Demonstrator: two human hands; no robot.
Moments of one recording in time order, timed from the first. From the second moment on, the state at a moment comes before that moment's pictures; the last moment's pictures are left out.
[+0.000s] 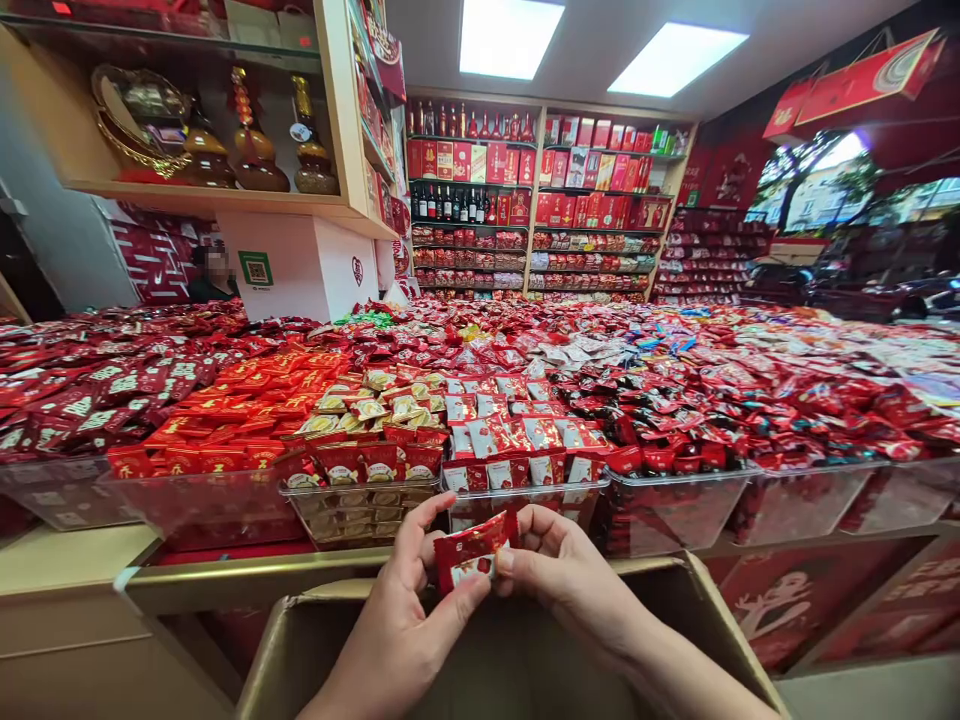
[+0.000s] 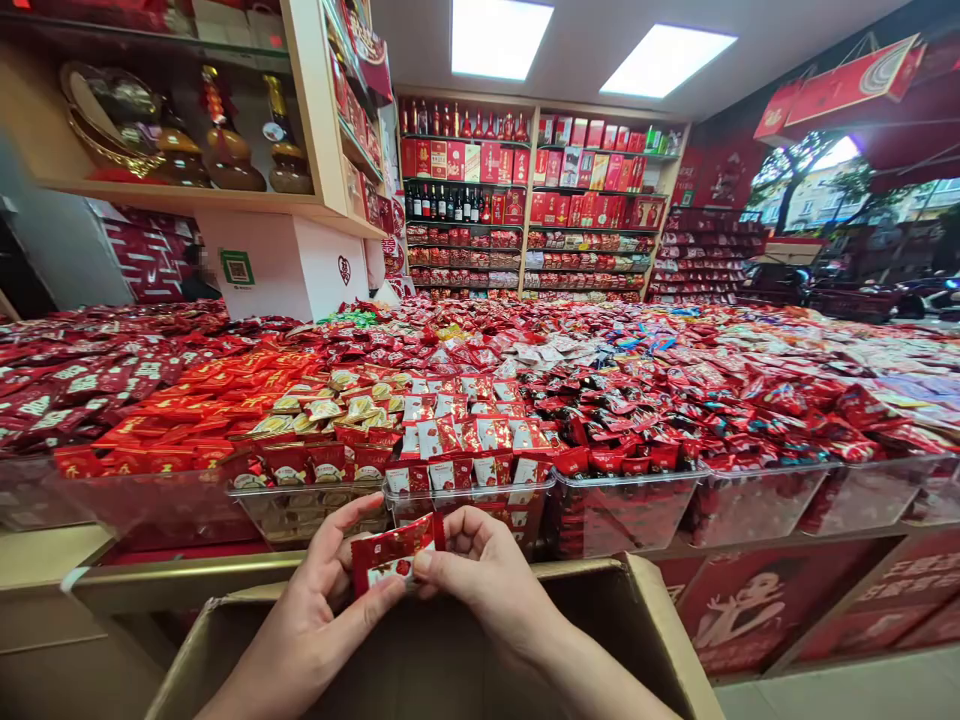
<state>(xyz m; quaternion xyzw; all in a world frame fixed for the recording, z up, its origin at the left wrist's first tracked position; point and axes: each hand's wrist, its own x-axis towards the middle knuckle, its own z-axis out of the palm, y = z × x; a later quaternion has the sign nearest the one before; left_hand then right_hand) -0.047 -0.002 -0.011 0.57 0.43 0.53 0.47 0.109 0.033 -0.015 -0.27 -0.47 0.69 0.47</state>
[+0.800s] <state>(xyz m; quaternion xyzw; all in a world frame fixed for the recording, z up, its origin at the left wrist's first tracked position) -0.054 0.005 -0.010 0.52 0.39 0.57 0.51 0.105 0.028 -0.018 -0.34 -0.55 0.61 0.46</state>
